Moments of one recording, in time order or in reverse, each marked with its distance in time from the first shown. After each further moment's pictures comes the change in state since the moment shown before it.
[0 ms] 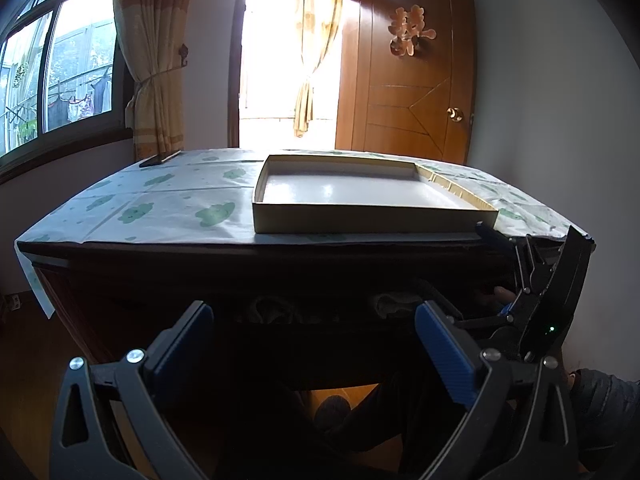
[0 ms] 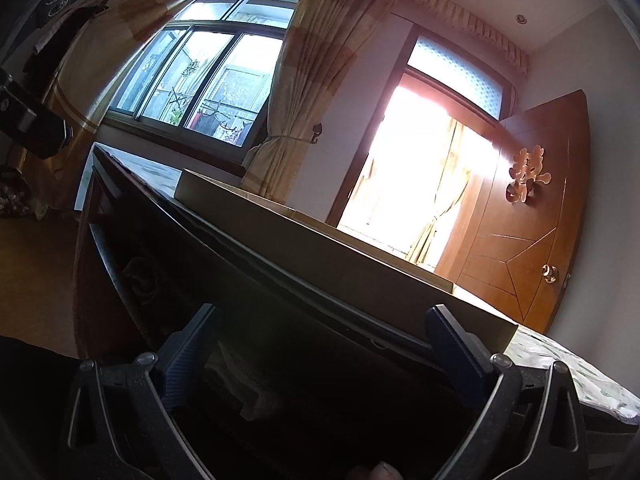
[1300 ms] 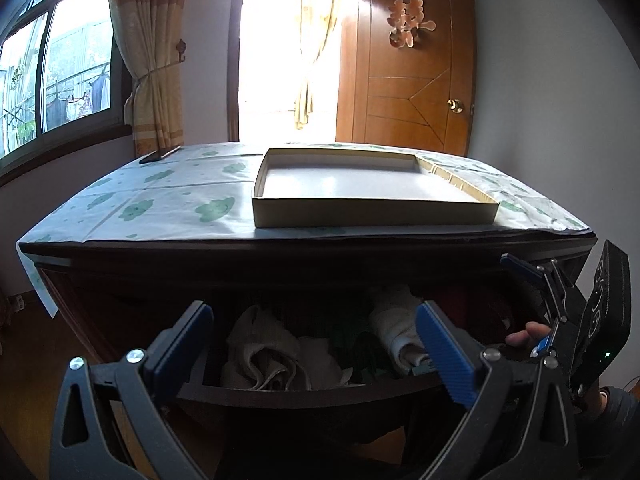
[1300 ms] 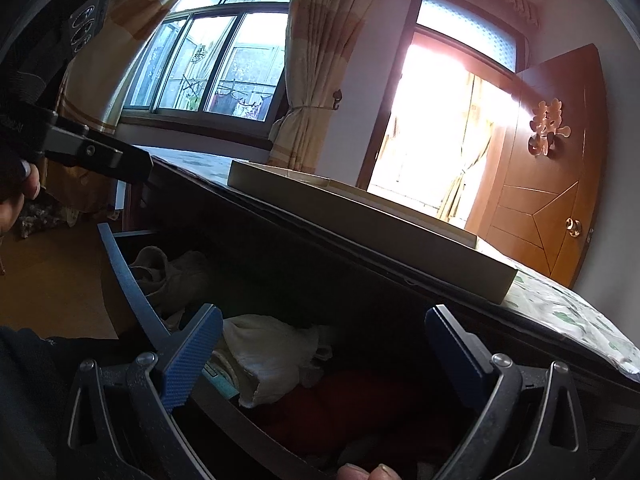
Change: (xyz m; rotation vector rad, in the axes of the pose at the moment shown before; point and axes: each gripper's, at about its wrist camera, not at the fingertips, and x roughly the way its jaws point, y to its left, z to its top) left arm 0.000 0.000 0.000 0.012 0.029 0.007; right arm -0.038 0.014 0.001 0.098 0.155 0.127
